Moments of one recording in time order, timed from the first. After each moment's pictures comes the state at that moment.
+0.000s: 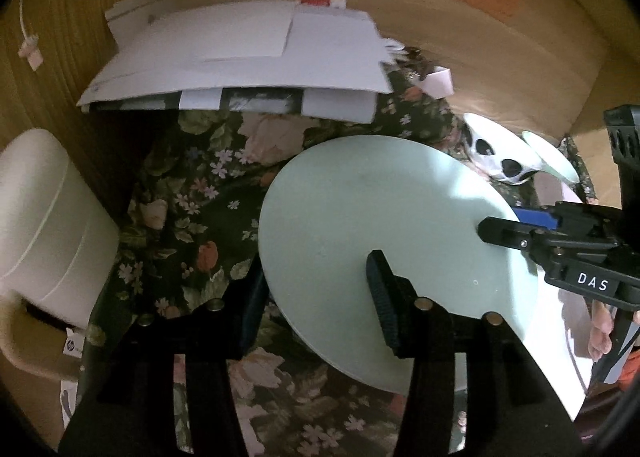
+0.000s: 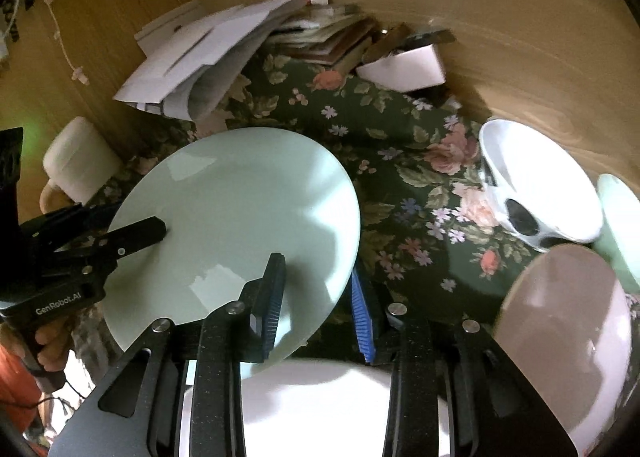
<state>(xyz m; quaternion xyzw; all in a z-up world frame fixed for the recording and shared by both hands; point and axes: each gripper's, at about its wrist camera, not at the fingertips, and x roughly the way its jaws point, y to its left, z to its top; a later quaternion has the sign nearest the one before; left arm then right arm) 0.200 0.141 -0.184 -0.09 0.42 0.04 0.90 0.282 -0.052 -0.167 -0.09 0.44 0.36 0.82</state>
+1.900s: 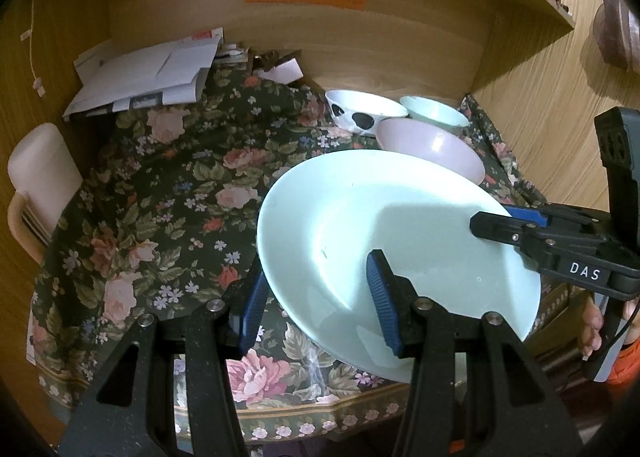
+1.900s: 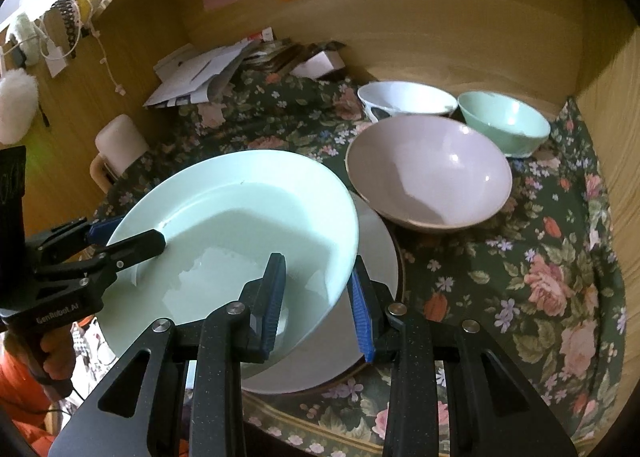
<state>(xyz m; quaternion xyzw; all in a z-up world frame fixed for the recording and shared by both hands) 0.100 0.004 -0.153 -0.05 0.39 -0.03 0.92 0.166 -0.189 -0.157 -0.02 0.41 0.30 0.86</state>
